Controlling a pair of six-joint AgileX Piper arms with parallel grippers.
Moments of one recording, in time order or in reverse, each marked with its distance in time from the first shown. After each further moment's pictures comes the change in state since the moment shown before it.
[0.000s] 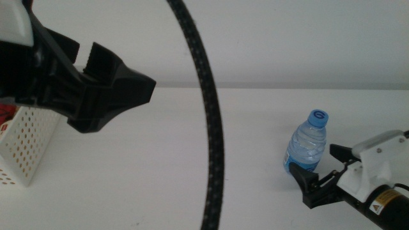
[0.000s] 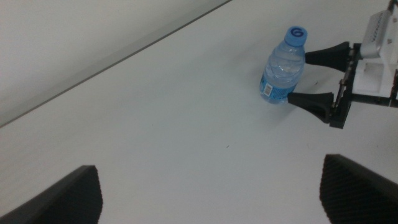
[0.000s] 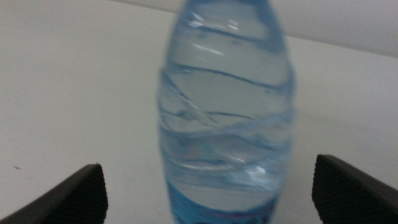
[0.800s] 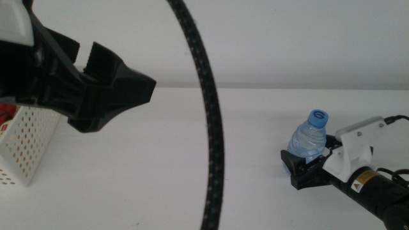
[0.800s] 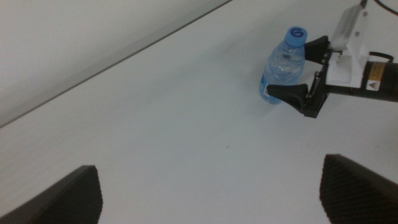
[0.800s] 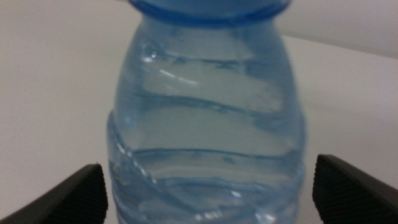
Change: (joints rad) left arm 0.000 0.000 0.000 0.000 0.000 0.000; right arm 0.026 0.090 -0.149 0.069 0.094 -0.017
